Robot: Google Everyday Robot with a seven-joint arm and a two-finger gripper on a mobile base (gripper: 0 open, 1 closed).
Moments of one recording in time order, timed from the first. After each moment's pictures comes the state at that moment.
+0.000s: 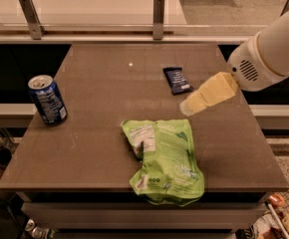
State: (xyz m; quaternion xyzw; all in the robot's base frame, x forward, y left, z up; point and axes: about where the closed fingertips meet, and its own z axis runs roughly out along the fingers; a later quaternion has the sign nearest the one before) arm 0.492 -0.152 0.938 -0.33 0.90 0.09 0.29
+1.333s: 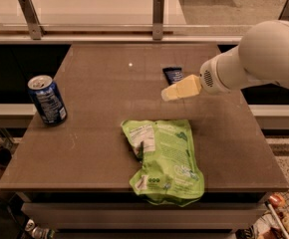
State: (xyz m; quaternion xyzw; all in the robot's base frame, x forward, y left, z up) arm 0.590 -0.141 0.873 -0.20 0.91 0.09 0.36
